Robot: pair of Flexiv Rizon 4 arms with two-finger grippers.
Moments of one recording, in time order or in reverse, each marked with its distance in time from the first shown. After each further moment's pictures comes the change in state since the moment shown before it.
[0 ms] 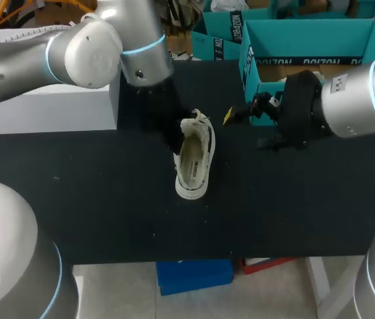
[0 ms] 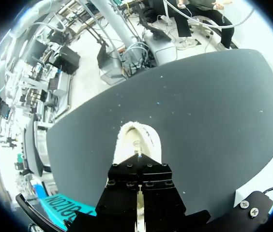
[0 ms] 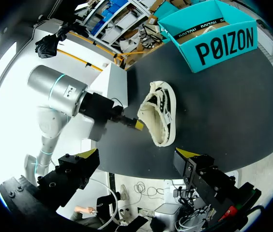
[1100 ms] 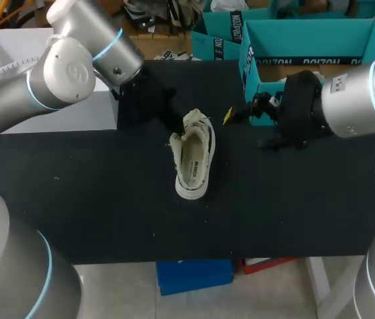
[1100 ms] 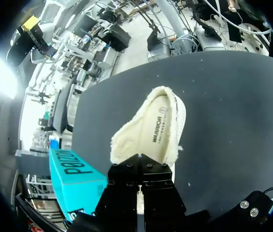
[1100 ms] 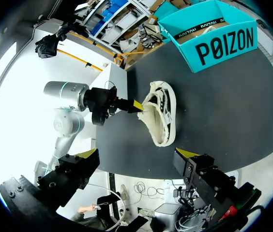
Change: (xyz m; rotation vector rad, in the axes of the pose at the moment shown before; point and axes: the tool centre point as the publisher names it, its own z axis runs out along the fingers) left arm 0.002 0.061 -0.001 -0.088 -0.333 -0.293; right arm 0.000 0.000 0.000 0.000 0.000 0.000
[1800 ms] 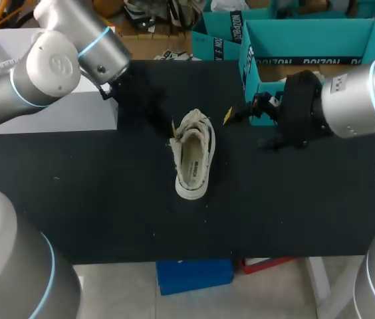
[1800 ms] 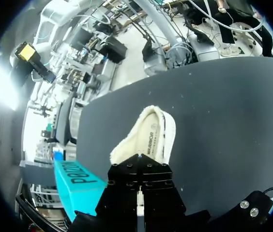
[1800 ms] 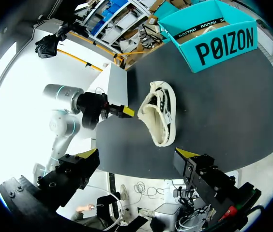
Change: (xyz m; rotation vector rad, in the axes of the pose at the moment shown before) left arm 0.010 -0.019 -0.034 0.054 -0.044 0.048; right arm 0.000 0.000 0.000 0.000 0.000 0.000
